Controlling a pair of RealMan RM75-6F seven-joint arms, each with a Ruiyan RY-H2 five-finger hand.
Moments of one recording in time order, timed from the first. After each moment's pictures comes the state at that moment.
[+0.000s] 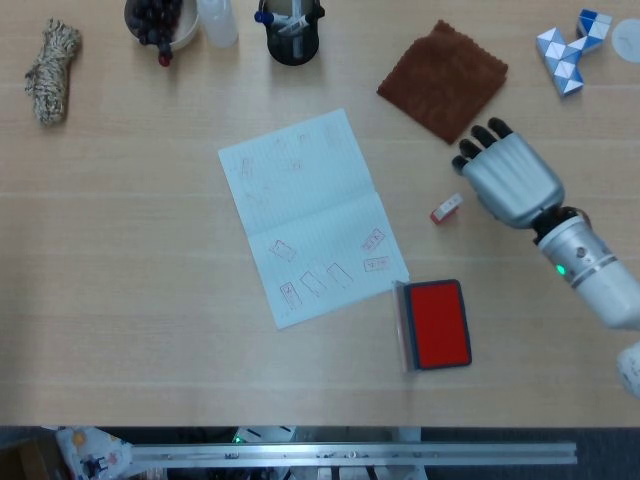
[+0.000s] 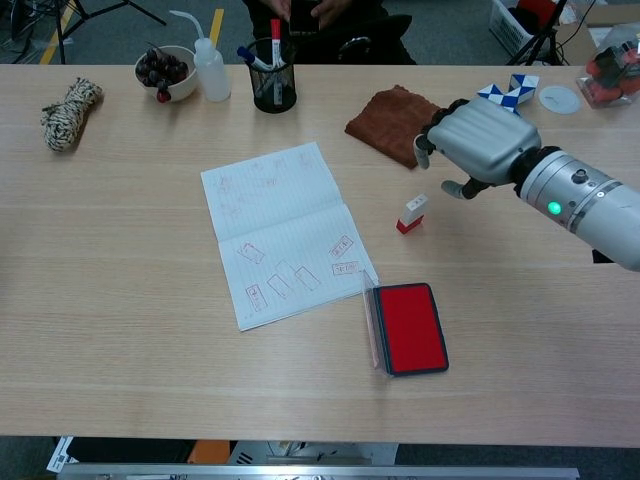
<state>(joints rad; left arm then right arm) 0.01 -1.10 -0.03 -1.59 1.52 1.57 -0.05 0.70 -1.45 0.04 -1.51 -1.24 1.01 -0.65</state>
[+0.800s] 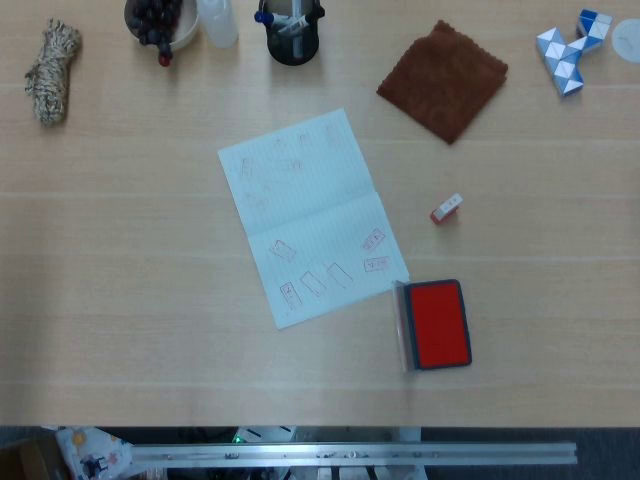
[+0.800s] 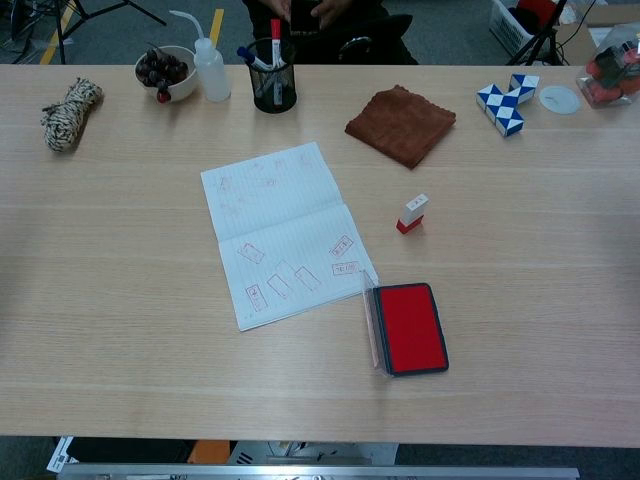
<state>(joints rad) -0.02 -1.14 -0.04 -1.61 1.54 1.58 -0.01 0.32 -1.11 -0.02 -1.68 -1.37 1.48 -0.44</state>
